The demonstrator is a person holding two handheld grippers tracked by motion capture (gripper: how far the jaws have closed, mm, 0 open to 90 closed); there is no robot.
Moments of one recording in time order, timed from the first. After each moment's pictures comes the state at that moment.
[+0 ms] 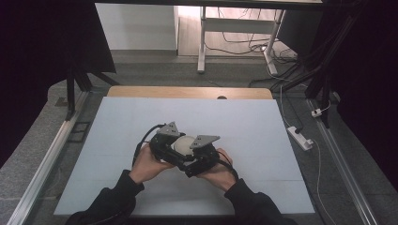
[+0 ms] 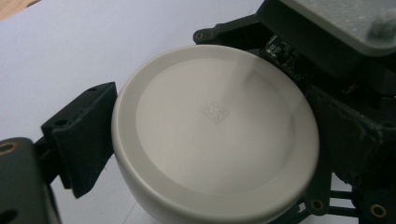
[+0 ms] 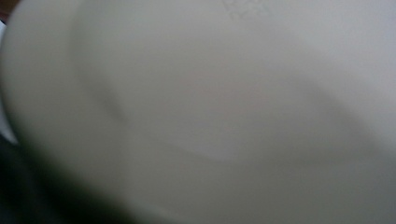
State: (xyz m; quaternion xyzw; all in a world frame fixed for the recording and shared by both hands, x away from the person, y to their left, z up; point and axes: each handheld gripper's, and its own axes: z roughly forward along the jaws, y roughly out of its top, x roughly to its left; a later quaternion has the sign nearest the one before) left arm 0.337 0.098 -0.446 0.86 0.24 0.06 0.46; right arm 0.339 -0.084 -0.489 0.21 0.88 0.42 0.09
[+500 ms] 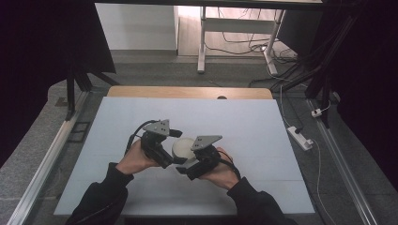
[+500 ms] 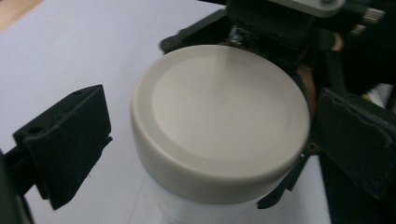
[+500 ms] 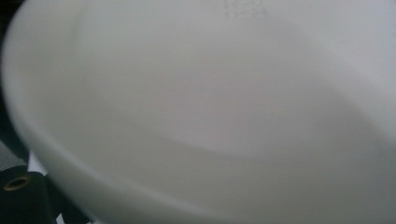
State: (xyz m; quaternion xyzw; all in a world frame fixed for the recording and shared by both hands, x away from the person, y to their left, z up) left arm 0.343 0.126 -0.435 0.87 0.11 0.00 0.48; right arm 0.334 -0.086 -0.479 0.15 0.88 0.45 0.06
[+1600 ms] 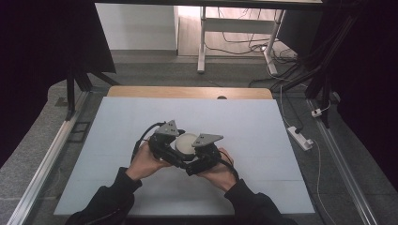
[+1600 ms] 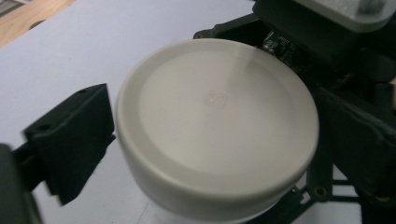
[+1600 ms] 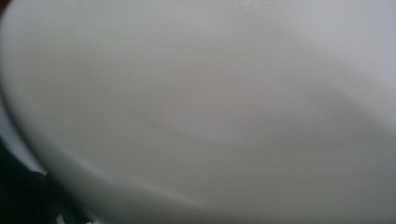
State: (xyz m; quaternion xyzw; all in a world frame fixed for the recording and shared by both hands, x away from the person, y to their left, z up) left arm 0.339 0.106 -0.436 0.85 0.20 0.05 0.47; right arm 0.338 -0.087 -0.482 0.22 0.87 0.44 0.10
